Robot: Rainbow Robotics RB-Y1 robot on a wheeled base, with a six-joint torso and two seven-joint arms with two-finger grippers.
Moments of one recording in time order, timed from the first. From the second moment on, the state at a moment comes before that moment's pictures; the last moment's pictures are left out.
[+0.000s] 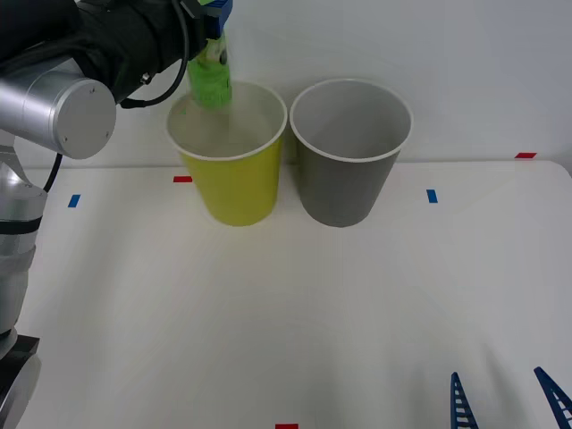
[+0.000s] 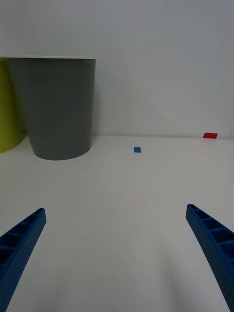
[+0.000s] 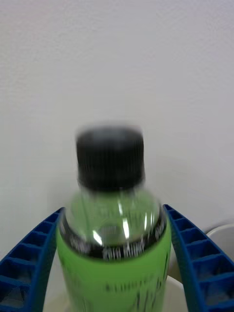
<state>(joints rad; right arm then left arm) 0.96 -0.23 0.16 -1.90 0.04 -0.72 1.43 -0.67 0.43 -0.05 -1.89 0.47 0.80 -1.48</state>
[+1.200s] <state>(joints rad) 0.96 -0.23 0.16 -1.90 0.04 -0.72 1.43 -0.04 0.52 0.03 -2.49 0.34 0.81 -1.46</state>
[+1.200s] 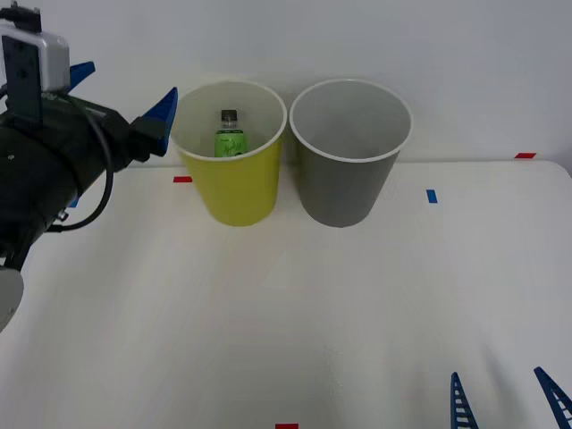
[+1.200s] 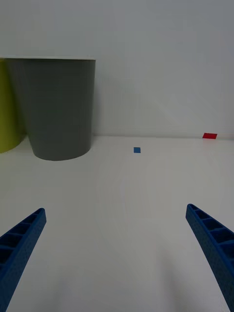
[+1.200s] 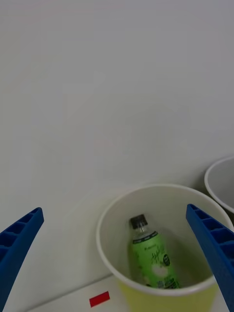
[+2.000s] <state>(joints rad) 0.96 -0.23 0.16 -1.90 0.04 -0.72 1.43 0.55 0.30 0.01 -2.62 0.30 0.54 -1.49</state>
